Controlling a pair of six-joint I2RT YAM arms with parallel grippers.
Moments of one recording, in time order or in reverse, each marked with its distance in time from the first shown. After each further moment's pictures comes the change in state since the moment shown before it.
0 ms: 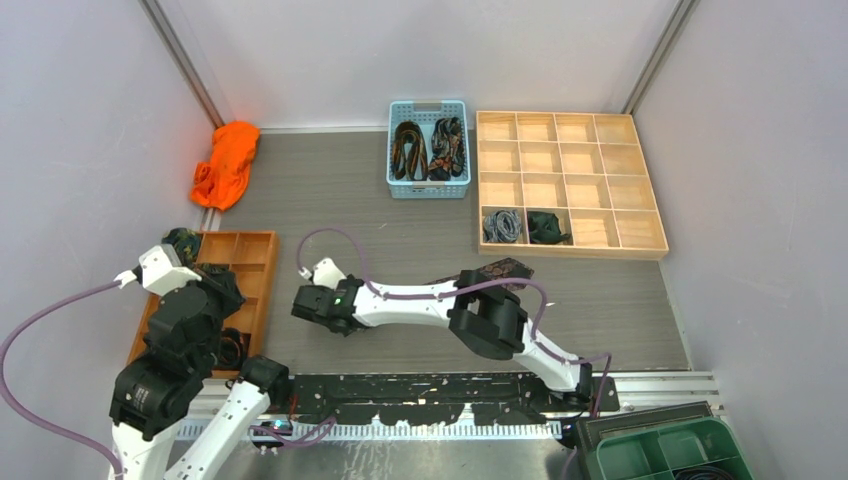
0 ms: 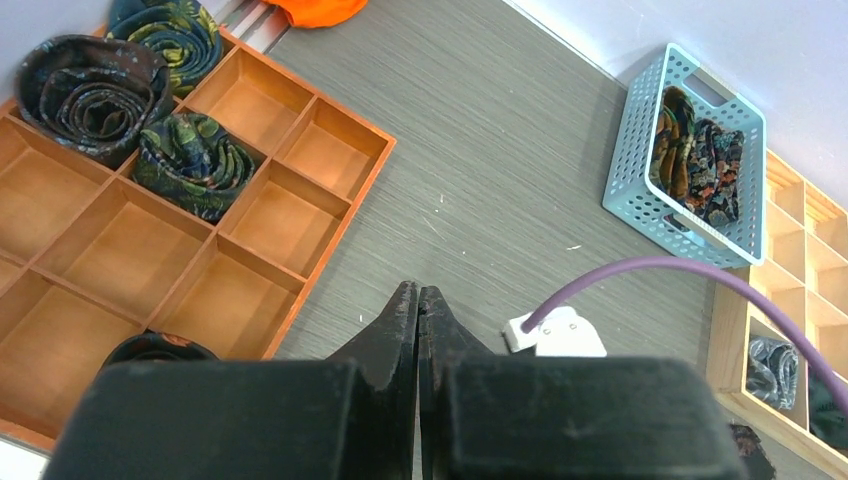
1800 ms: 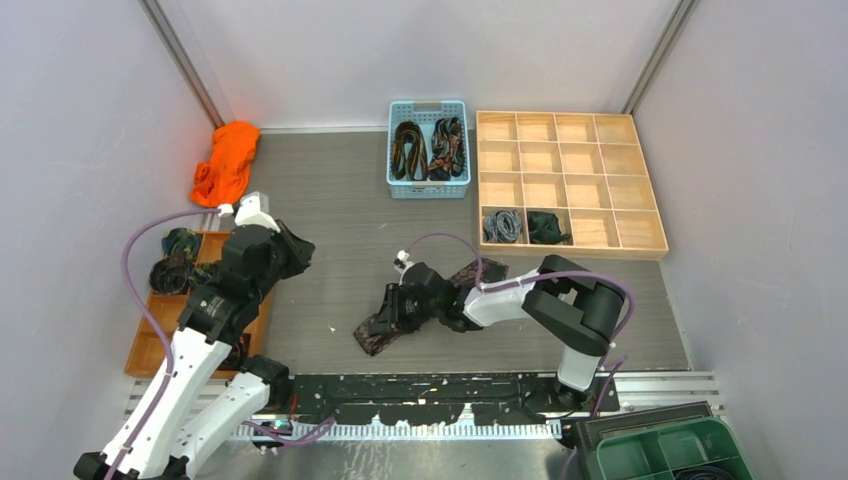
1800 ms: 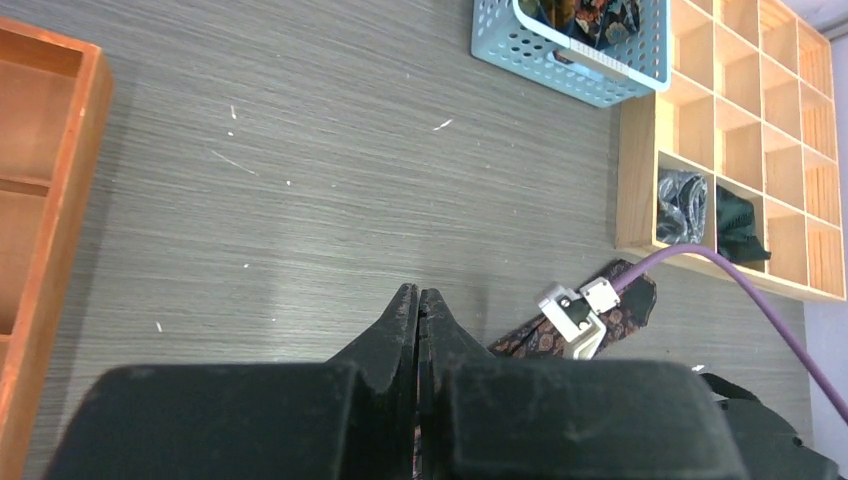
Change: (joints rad) left arm -0.002 0.342 -0.148 0.398 0.441 0.013; right arm -0.278 -0.524 -1.120 1.245 -0.834 0.511
